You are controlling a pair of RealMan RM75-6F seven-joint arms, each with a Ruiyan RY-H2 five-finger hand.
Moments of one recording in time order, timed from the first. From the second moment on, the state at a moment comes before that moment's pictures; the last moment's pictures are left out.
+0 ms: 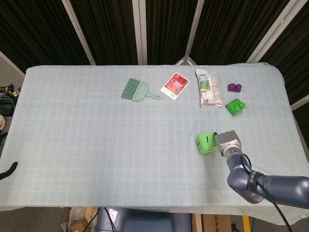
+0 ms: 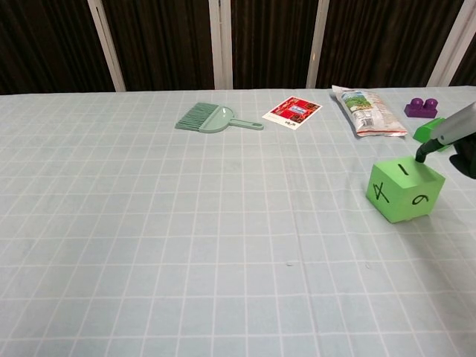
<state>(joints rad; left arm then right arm) -0.04 -1.07 -0.08 -1.63 1.44 1.53 0.01 1.33 -1.10 -0.13 -1.88 0.26 0.81 -1.09</state>
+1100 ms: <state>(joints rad) -0.05 -1.07 -0.08 -1.63 1.43 1.53 0.02 1.45 -1.11 -0.18 -1.90 0.32 0.80 -1.06</state>
